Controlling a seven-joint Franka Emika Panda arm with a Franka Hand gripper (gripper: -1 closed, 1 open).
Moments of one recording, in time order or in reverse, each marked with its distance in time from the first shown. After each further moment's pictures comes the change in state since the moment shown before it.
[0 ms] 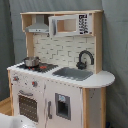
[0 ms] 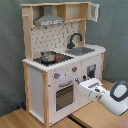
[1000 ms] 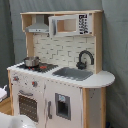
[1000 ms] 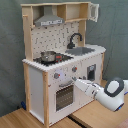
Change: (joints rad) arm -0.066 0.000 -0.022 -0.028 0.000 0.132 0.266
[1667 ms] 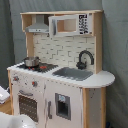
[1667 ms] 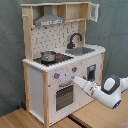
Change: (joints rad) arm -0.047 0.000 -0.009 0.003 -0.001 0.086 0.191
